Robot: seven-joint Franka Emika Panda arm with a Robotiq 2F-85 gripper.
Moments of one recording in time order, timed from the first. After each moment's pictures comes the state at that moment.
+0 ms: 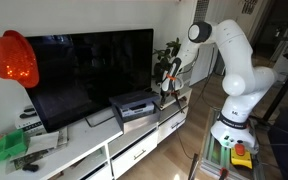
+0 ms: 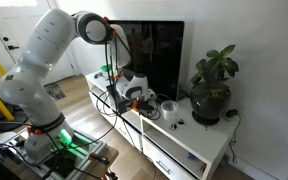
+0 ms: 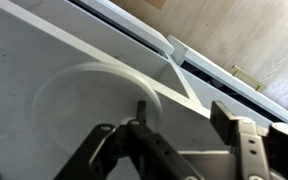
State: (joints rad) arm -0.64 0.81 0.11 -2.18 -0.16 3.04 -0.62
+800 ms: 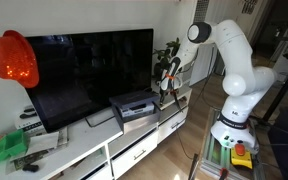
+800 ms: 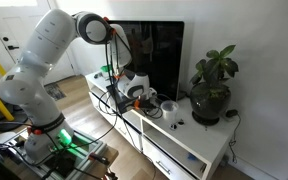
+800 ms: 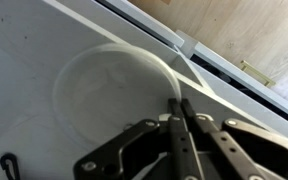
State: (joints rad) arm -0.63 0.81 0.09 -2.14 -0.16 3.03 -0.62
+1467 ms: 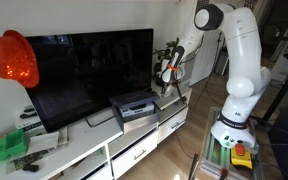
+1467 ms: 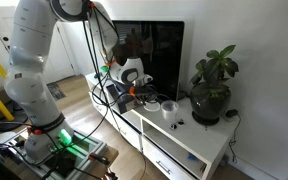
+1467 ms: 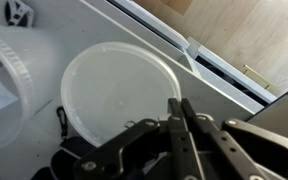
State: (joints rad) arm -0.40 0.50 -0.09 -2.33 -0.18 2.96 -0.53
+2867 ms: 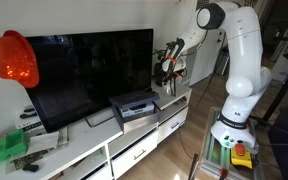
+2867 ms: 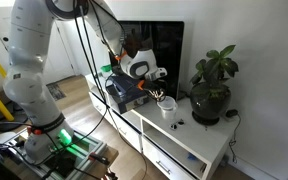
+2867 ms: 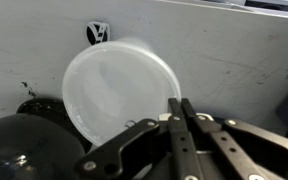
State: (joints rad) arm -0.44 0.49 -0.16 -2.18 -0.04 2.91 -0.33
